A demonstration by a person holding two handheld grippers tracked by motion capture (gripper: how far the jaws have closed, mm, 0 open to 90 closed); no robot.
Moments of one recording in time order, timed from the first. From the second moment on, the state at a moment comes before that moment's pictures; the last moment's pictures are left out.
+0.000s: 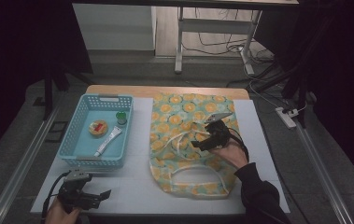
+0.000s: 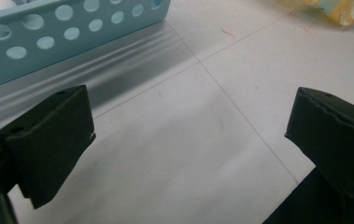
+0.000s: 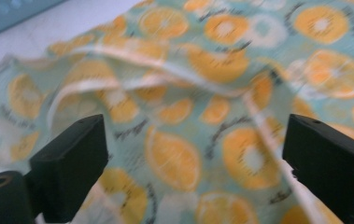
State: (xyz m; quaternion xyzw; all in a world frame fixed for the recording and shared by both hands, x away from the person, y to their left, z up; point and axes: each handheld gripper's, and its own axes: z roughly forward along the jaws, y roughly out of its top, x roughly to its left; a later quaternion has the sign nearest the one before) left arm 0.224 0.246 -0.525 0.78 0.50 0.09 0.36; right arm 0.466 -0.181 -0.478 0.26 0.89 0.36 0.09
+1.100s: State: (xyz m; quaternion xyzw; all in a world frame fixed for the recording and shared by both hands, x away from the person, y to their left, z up) left arm 0.225 0.246 -0.525 0.79 0.49 0.09 0.36; right arm 0.445 -0.177 -0.519 0.23 0.92 0.32 0.09
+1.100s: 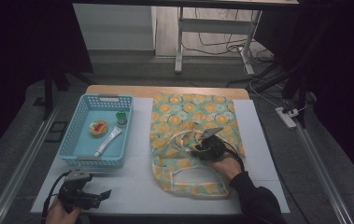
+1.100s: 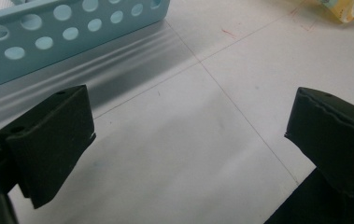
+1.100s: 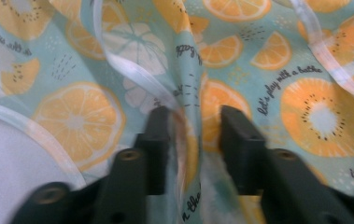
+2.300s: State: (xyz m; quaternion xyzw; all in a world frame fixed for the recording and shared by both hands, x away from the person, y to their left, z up) left arm 0.225 0.247 -0.525 0.78 0.50 0.09 0.36; right arm 0.440 -0.148 -0.460 0.19 0.90 0.38 0.06
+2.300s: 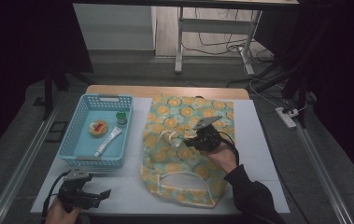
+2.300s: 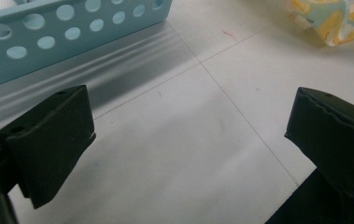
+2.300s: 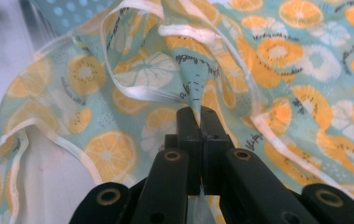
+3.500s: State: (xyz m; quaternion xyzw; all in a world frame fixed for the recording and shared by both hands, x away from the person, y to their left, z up) left arm 0.225 0.249 -0.525 0.78 0.50 0.09 0.37; right arm 0.454 -0.103 -0.406 0.17 0.88 0.43 0.08
